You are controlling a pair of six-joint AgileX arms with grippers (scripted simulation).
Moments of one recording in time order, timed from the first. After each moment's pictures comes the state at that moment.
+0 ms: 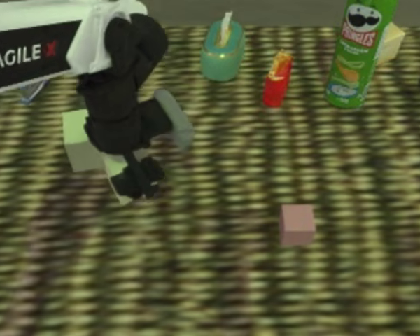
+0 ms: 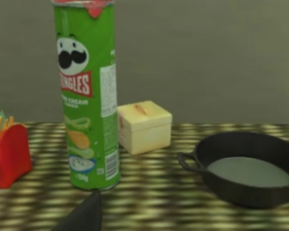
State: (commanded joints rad) left arm -0.43 2.07 1.56 -1.06 0.01 0.67; right arm 0.01 0.00 0.00 0.00 0.00 0.00
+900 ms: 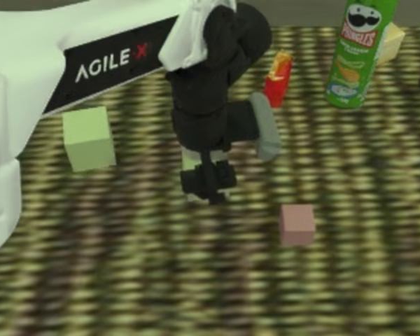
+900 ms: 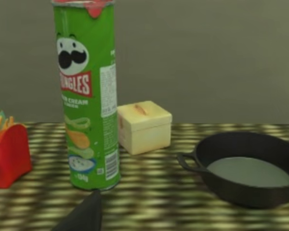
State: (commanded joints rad) left arm -0.68 2.16 1.83 -1.23 0.01 0.77; right arm 0.01 0.00 0.00 0.00 0.00 0.00
